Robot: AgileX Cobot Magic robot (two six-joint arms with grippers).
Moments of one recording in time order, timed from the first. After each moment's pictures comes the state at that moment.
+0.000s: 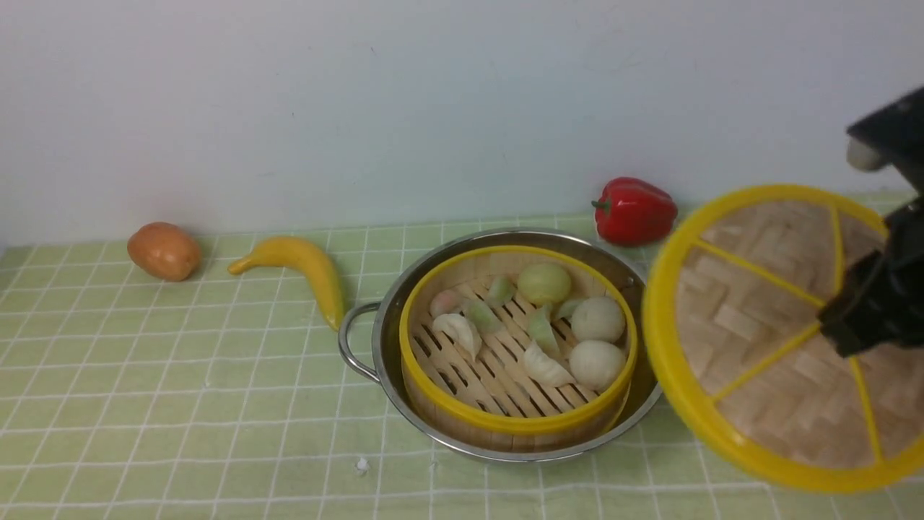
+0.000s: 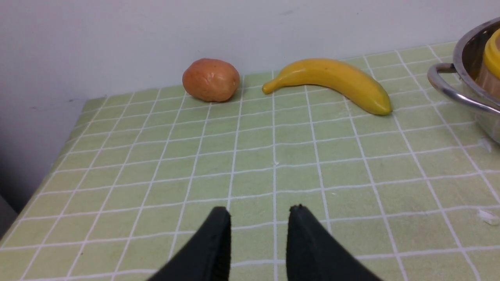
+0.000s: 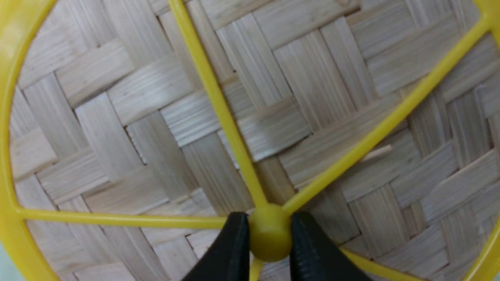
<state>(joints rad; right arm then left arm) 0.32 1.29 -1.15 0.11 1.09 -0.18 0.14 0.00 0.01 -0.15 0.34 0.31</state>
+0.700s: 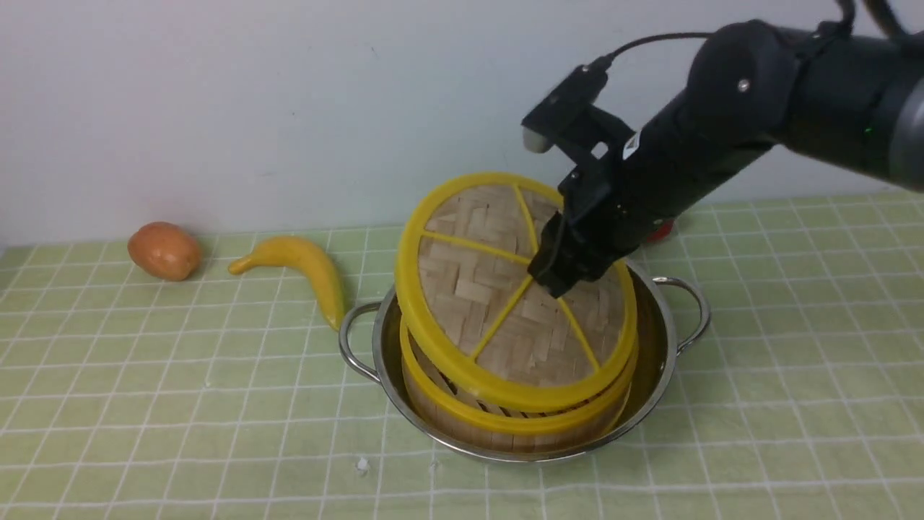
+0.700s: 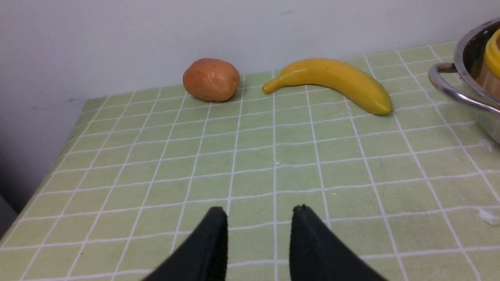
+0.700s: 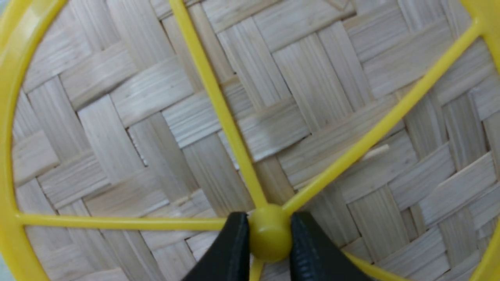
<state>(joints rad) 0.49 1.89 -1.58 0.35 0.93 -0.54 0.14 0.00 0.01 -0.15 0.34 0.31</state>
